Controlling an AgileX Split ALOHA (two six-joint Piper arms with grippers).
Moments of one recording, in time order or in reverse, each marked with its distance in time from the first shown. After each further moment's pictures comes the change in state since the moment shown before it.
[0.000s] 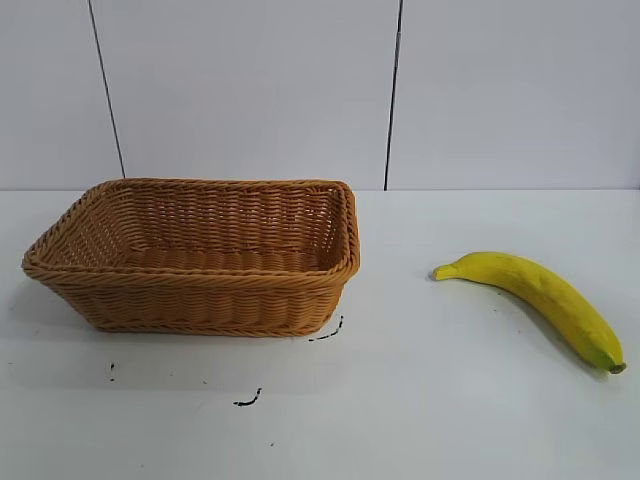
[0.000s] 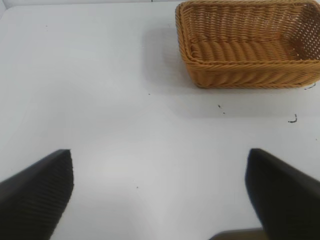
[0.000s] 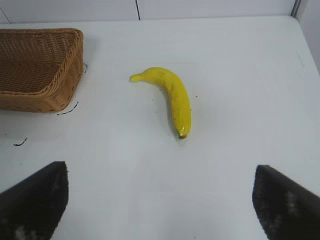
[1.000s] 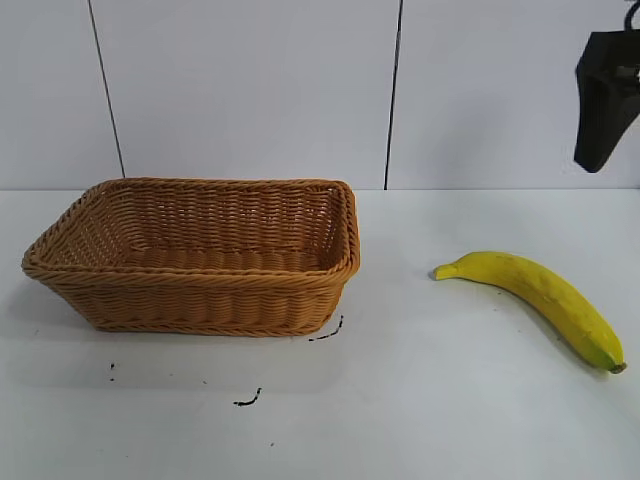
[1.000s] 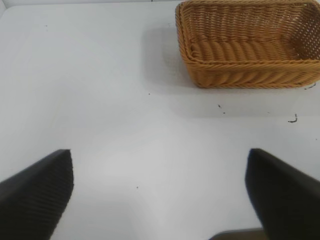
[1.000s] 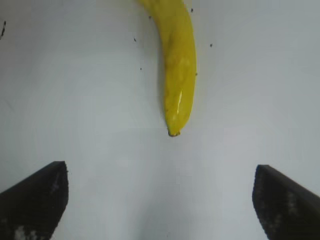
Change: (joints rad) left arm 0.000 0.000 0.000 0.000 0.000 0.000; right arm 0.030 1.310 -0.774 -0.015 0.170 -0.266
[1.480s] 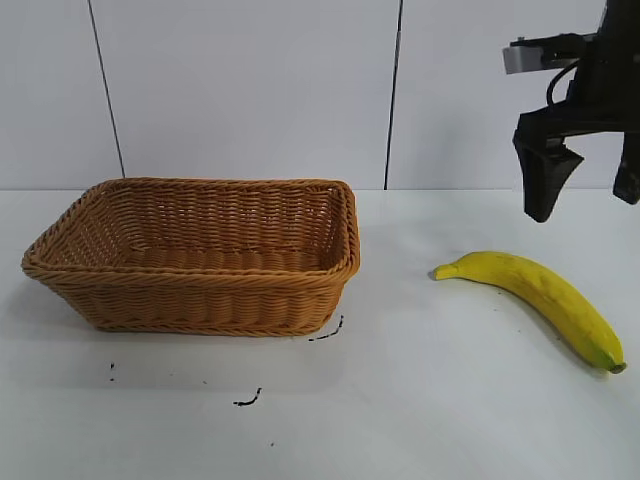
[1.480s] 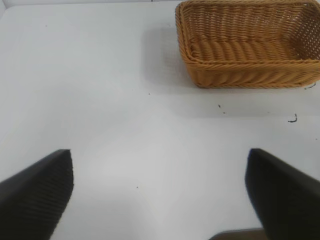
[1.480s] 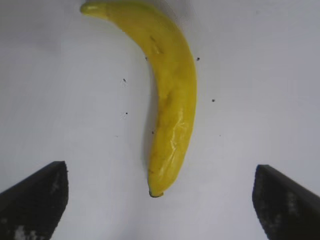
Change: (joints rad) left arm 0.000 0.000 0.000 0.000 0.000 0.000; right arm 0.022 0.193 -0.057 -0.083 -0.061 0.049
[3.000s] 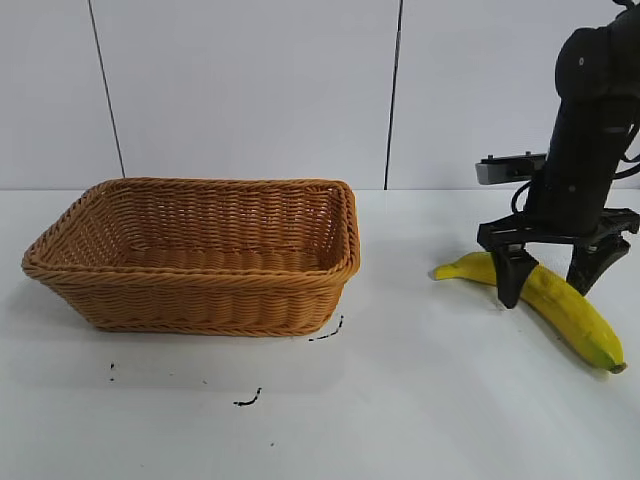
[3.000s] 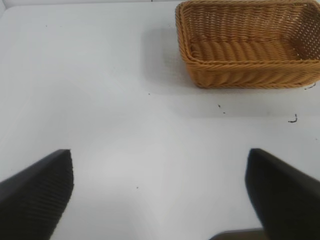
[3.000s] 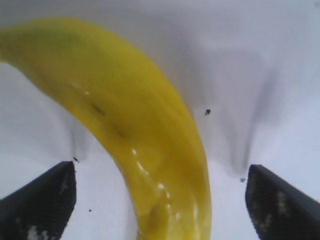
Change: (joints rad) left arm 0.000 0.000 0.000 0.000 0.000 0.000; right arm -0.008 0.267 0.002 0.016 -0.222 0.051
